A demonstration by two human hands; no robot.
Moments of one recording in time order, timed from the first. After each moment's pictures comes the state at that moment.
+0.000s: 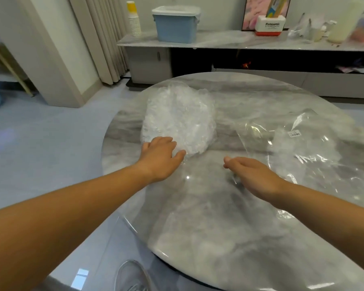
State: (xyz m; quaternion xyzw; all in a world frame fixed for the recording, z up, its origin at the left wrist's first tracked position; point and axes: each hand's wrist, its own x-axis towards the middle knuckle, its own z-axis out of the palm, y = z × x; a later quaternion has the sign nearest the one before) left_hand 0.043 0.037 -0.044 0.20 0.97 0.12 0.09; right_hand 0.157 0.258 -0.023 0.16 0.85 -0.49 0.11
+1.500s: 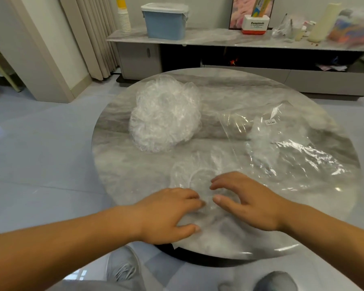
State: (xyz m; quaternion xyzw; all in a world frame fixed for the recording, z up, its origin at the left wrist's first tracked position) left_hand 0.178 0.029 -0.059 0.53 0.82 0.12 0.17; right_hand 0.244 0.278 -0.048 -0.13 0.96 -0.25 0.06
